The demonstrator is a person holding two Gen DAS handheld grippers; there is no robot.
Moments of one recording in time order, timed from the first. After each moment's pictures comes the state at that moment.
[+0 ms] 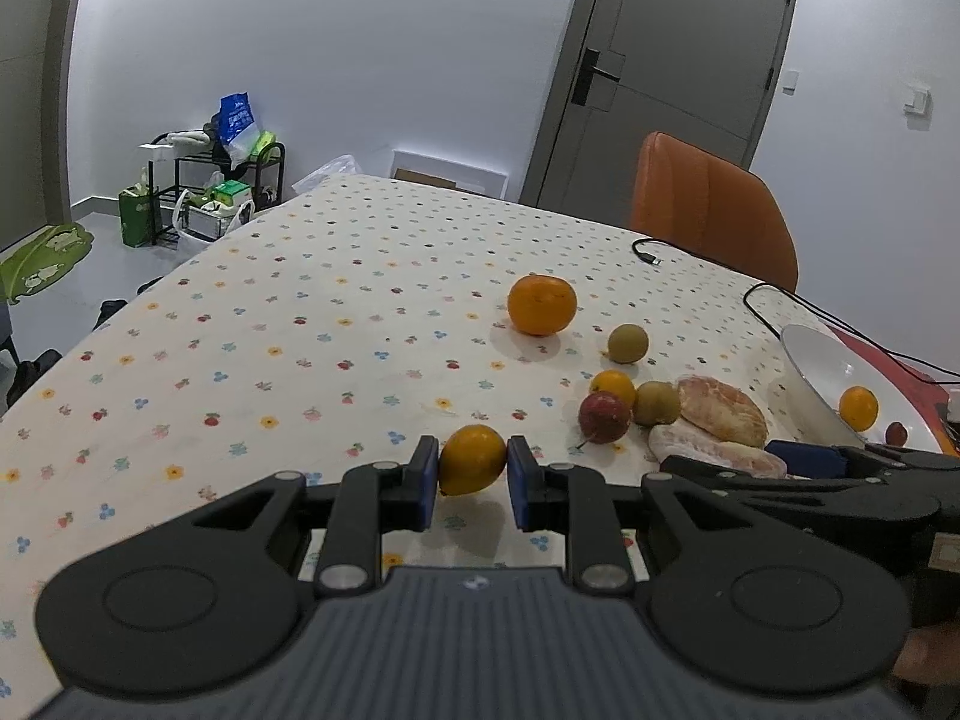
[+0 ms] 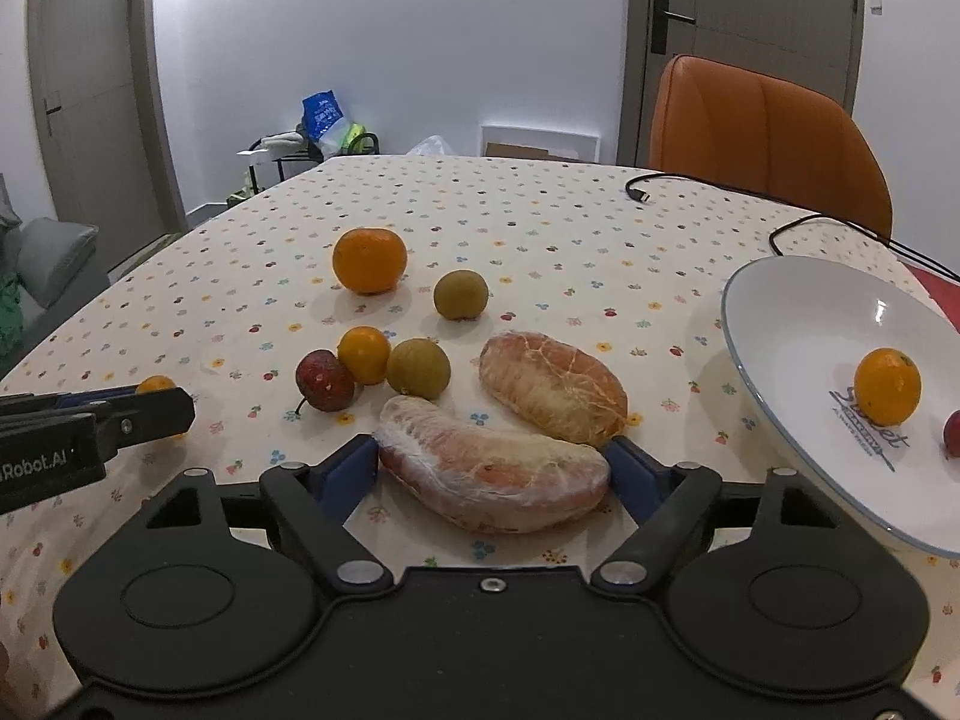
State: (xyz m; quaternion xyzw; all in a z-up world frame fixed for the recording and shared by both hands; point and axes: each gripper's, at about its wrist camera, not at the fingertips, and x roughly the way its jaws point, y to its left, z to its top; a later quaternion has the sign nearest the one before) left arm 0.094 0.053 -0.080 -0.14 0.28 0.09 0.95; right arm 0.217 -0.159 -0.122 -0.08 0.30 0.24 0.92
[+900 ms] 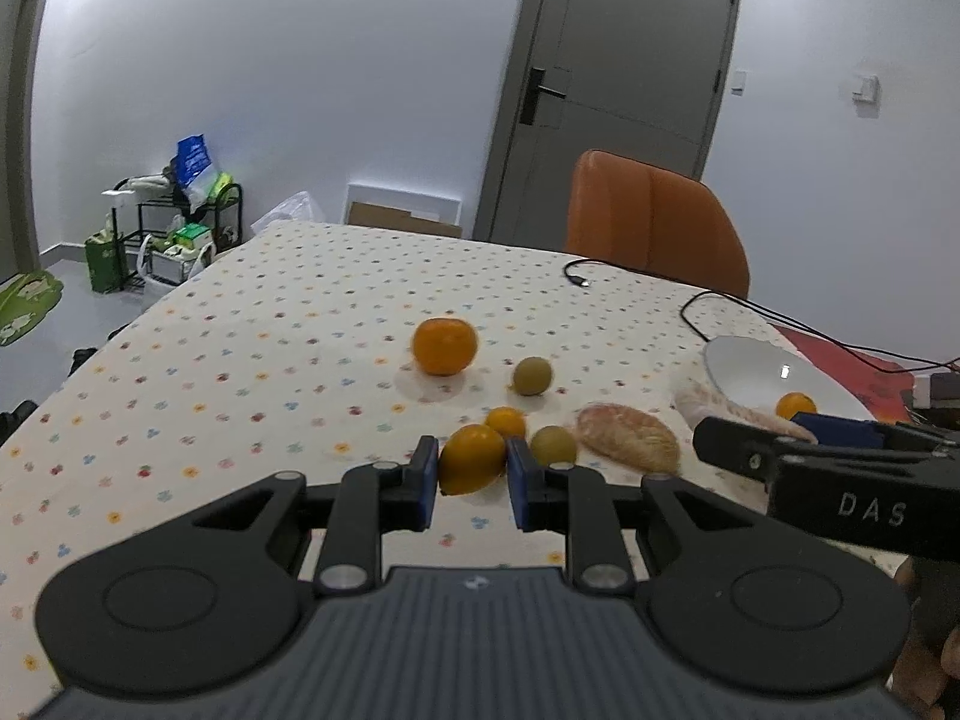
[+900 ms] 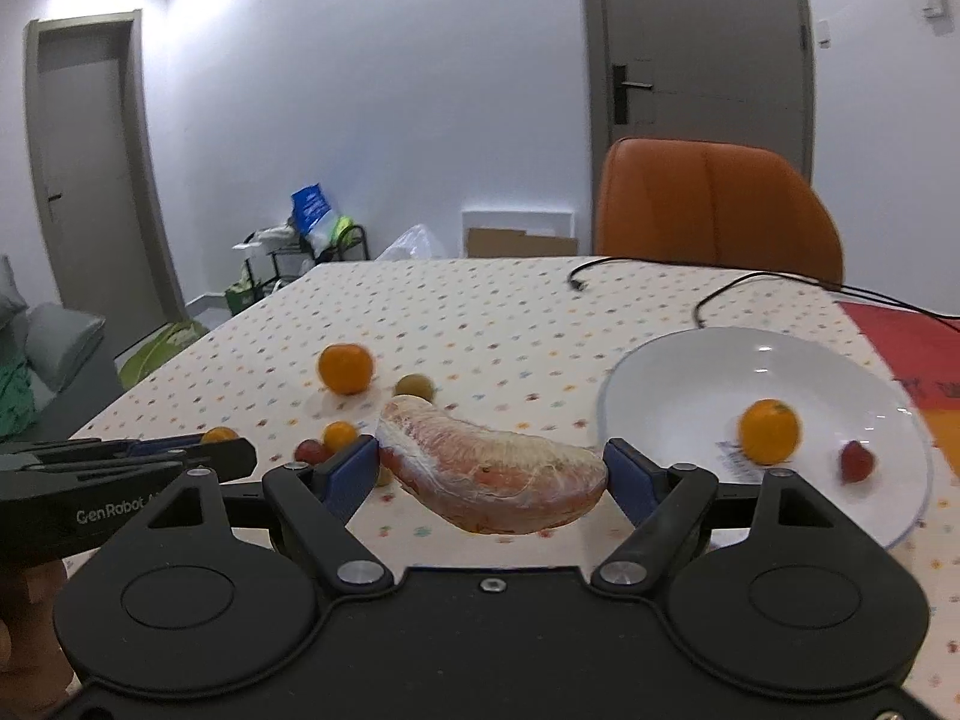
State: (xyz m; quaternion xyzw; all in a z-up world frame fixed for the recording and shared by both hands) left arm 0.098 0.008 -0.054 -0.10 0.25 0.05 0.96; right arm 0.189 -0.221 -0.077 -0.02 0.23 0.23 0.95
